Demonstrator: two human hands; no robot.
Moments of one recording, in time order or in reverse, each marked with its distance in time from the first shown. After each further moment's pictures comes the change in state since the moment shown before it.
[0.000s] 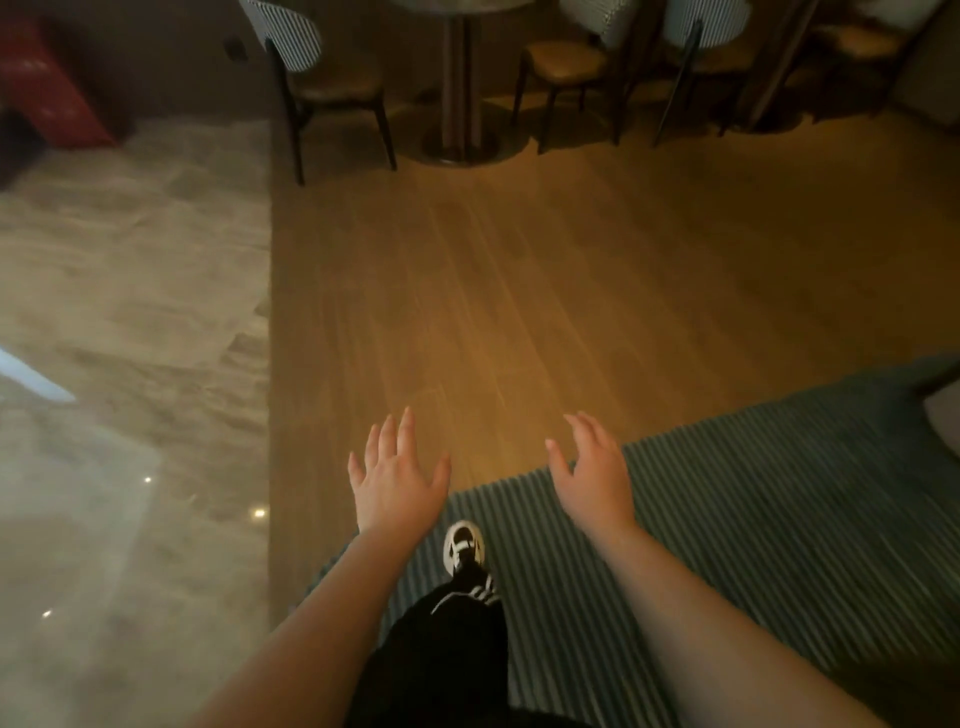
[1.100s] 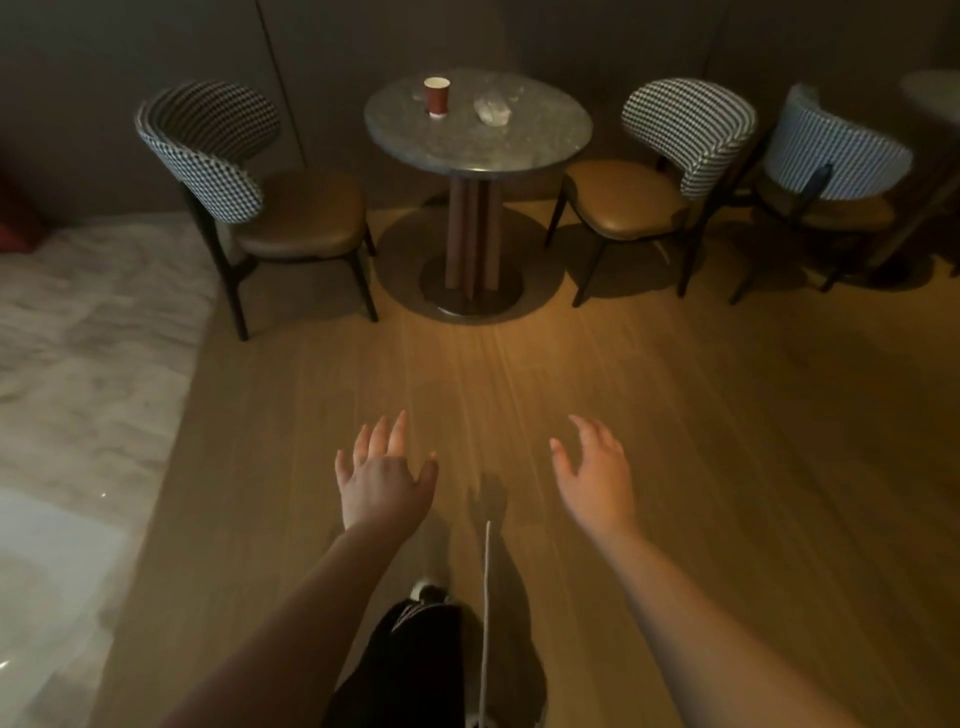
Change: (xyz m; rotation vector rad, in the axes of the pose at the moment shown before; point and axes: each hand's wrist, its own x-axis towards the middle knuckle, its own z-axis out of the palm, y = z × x) left_hand 1.137 0.265 0.017 0.001 0.064 -0.073; right_hand 1.183 -0.103 -0.038 0.018 0.006 -0.081
